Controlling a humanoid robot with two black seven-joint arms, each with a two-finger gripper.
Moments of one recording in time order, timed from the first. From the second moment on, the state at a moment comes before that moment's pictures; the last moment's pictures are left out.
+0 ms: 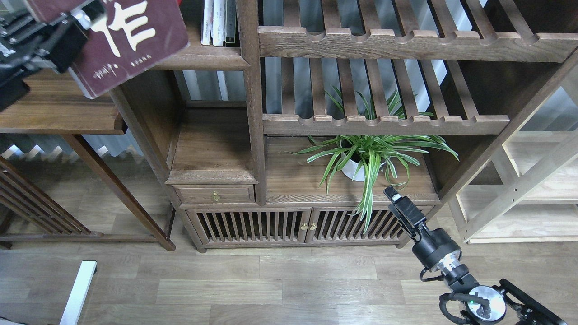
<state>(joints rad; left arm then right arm) -0.39 0.52 -1.66 -1.62 0.38 -0.49 0.42 0.02 -0.35 0.99 1.05 0.15 0.58 0.08</state>
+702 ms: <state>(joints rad) -0.48 0.36 -1.65 -1.61 0.60 -0.22 0.26 0.07 -0.36 1.04 1.04 0.16 0.58 0.08</state>
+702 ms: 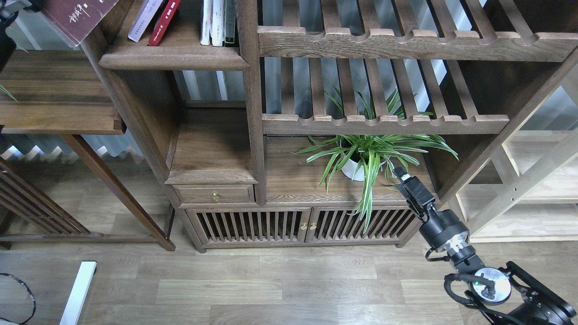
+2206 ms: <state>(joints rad) -0.83 0.35 -1.18 -1.37 1.01 0.31 0.15 0.02 -0.39 1.17 1.05 0.17 0.58 0.08</state>
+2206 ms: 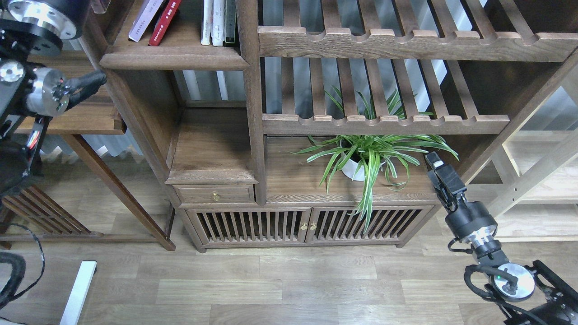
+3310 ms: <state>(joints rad) -1.24 0.24 -0.75 -0.72 0.68 0.25 -0.11 -0.01 -0.40 1.19 1.05 0.20 0.58 0.08</state>
